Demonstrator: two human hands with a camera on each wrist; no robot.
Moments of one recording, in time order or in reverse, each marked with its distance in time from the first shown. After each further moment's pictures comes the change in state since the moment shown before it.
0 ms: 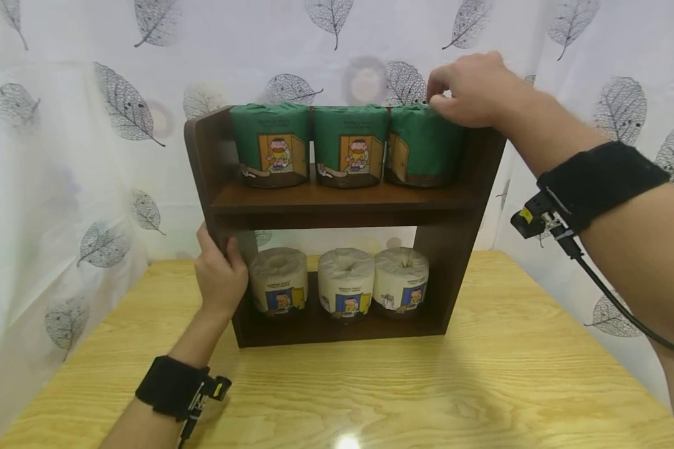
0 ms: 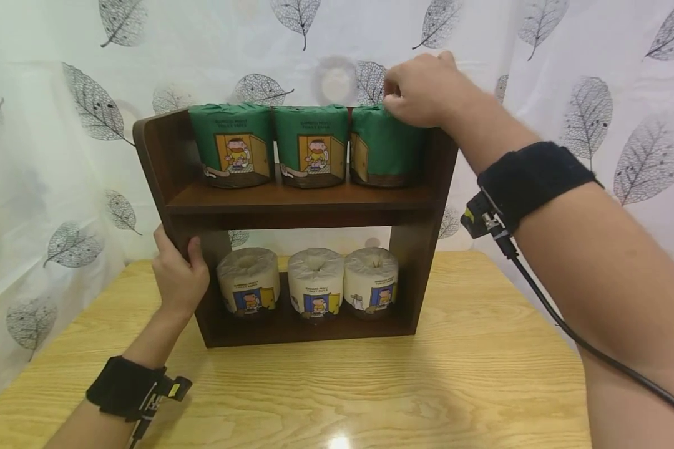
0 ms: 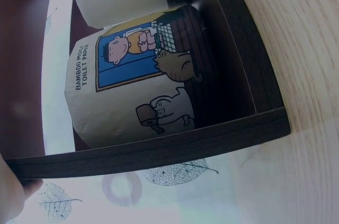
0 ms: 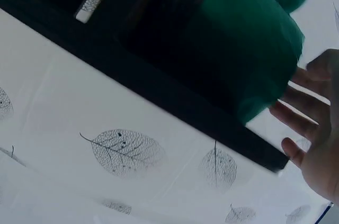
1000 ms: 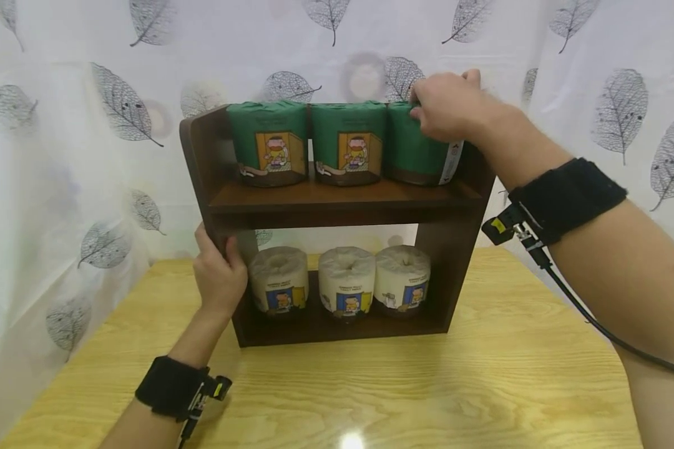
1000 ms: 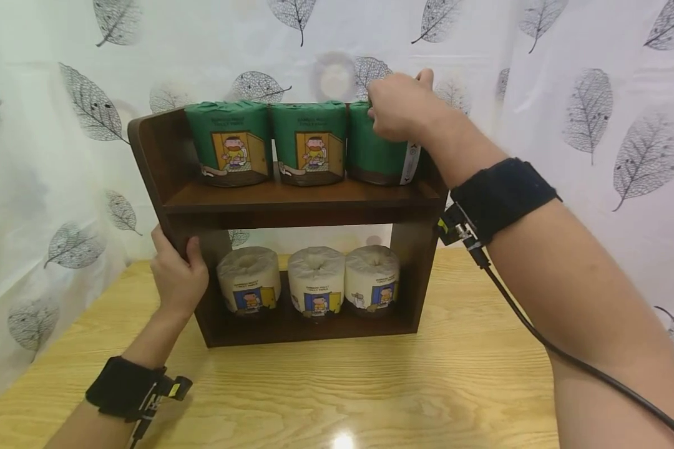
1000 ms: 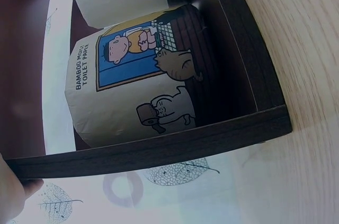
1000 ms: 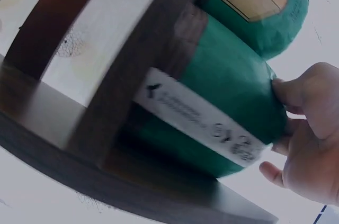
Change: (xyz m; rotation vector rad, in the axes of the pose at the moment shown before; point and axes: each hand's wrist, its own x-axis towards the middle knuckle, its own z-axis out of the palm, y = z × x) left_hand 0.003 0.003 -0.001 0.002 0.007 -0.011; right_hand 0.009 -0.027 0.008 0.065 -0.186 0.093
